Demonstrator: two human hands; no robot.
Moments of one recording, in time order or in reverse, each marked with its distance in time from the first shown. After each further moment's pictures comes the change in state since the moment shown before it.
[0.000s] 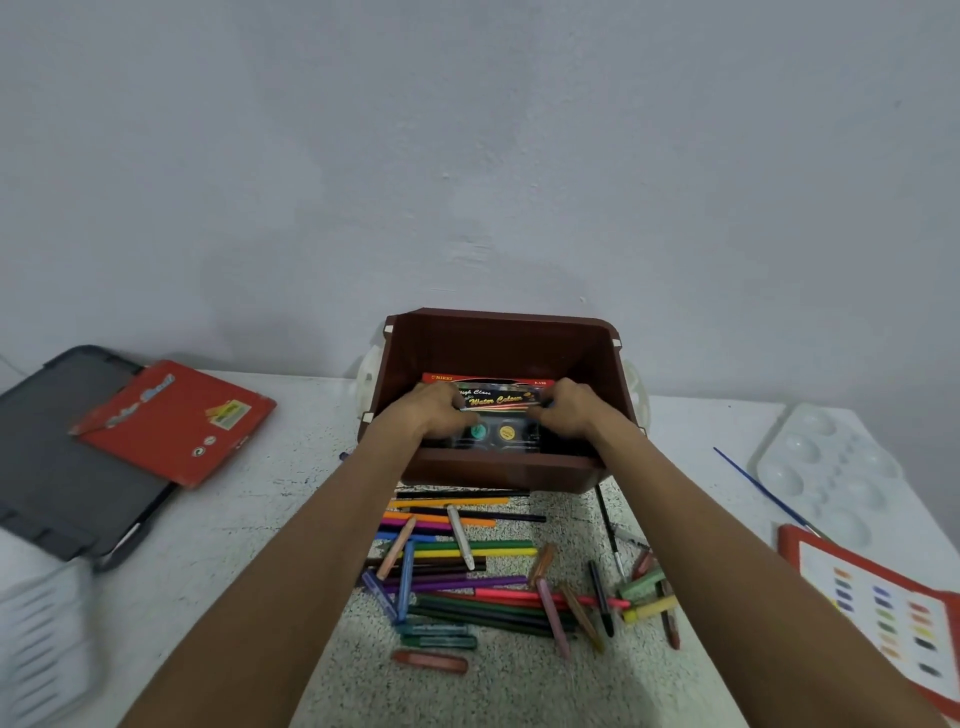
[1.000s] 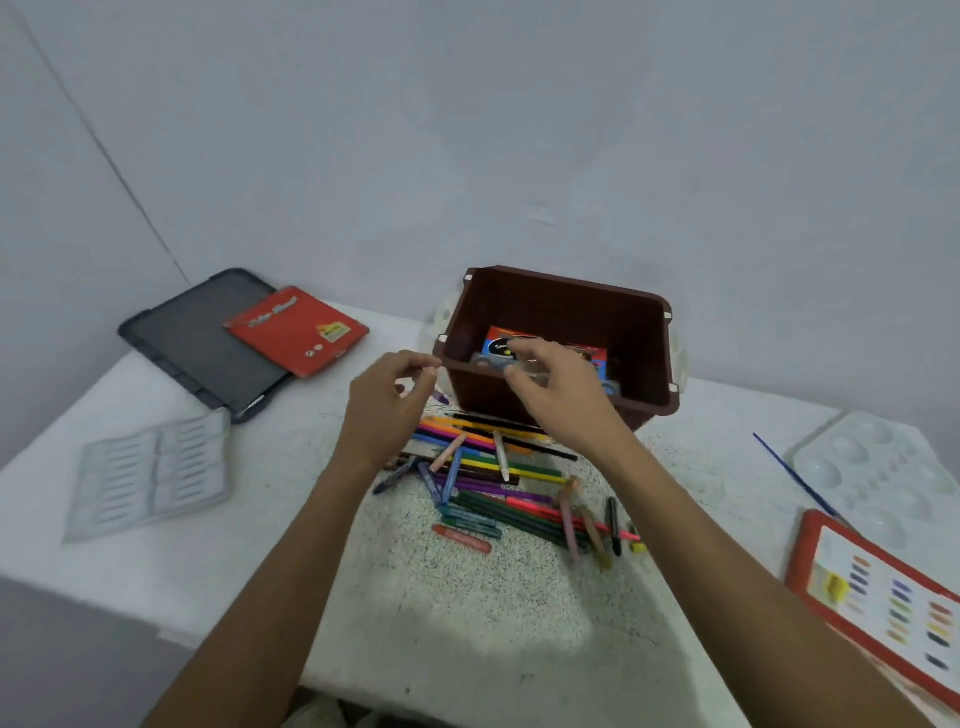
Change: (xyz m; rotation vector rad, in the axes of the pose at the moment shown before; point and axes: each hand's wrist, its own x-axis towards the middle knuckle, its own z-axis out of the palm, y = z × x) left_hand -0.173 -0.063 0.043 -0.500 0.878 0.211; right_hand -0.146 -0.053 0.036 0.284 0.266 -0.589
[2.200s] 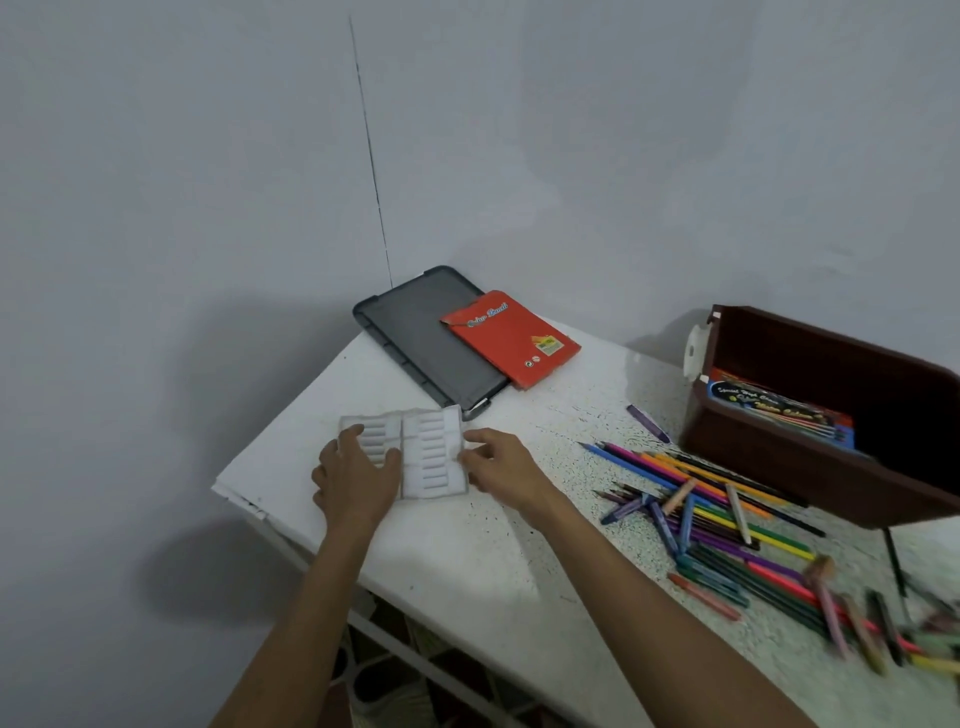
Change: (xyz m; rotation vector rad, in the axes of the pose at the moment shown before) left_hand -0.066 -0.180 -0.222 0.310 0.223 -0.815; right_hand 0.029 -0.123 0.307 0.314 -0.517 0.280
